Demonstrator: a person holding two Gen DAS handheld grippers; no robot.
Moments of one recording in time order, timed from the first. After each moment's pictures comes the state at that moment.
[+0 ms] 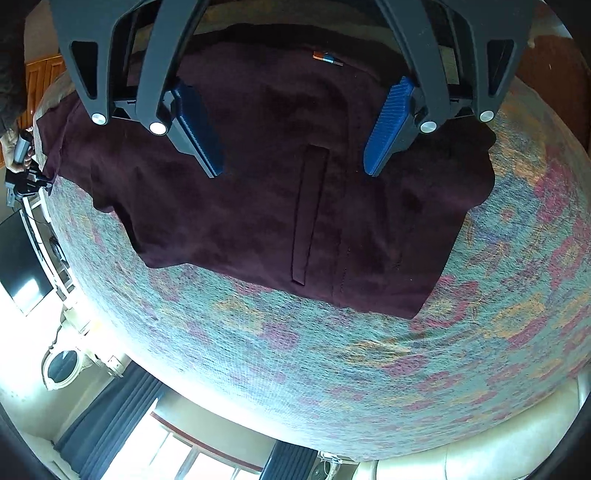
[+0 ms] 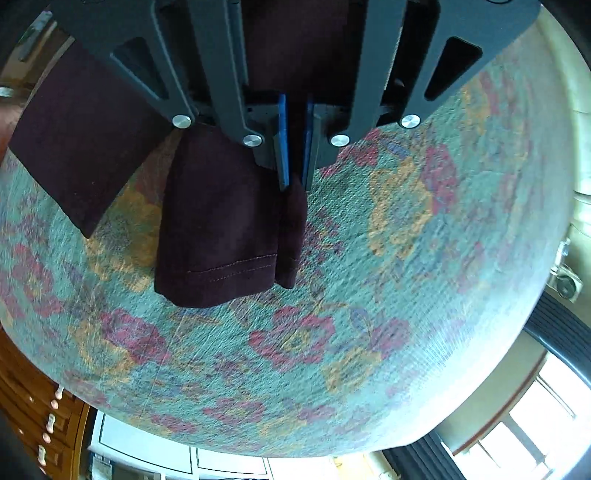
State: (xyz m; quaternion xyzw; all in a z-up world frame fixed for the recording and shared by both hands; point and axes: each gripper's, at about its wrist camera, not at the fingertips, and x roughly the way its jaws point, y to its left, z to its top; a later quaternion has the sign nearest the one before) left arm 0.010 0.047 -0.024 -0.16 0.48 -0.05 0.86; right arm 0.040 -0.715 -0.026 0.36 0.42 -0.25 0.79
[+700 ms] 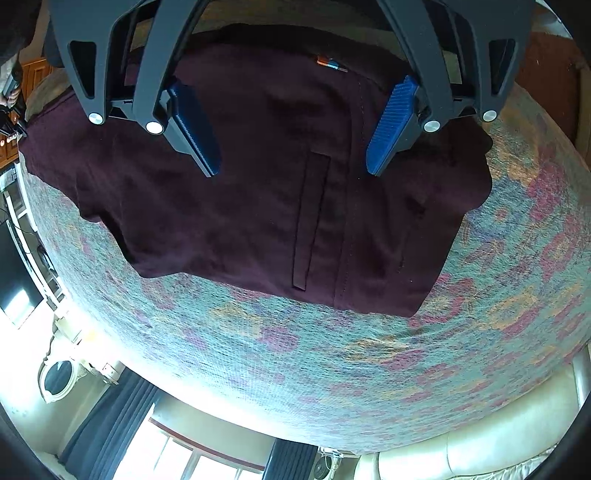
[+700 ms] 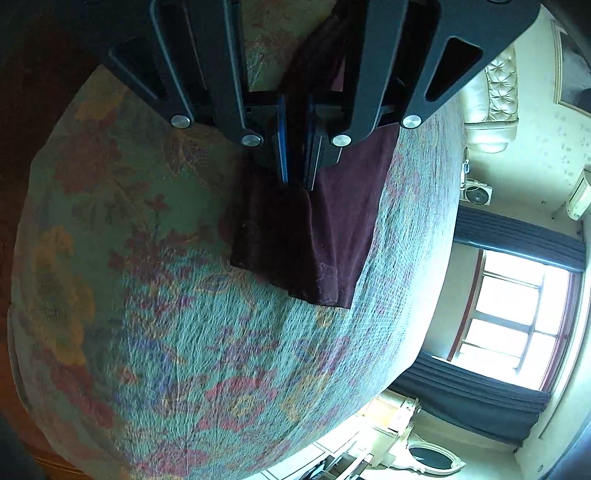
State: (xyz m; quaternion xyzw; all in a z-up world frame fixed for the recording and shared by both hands) left arm 0.005 0.035 -0.026 -0.12 0.48 -0.03 0.87; right arm -0.149 -0.777 -0.092 0.58 0.28 -0.19 0.74
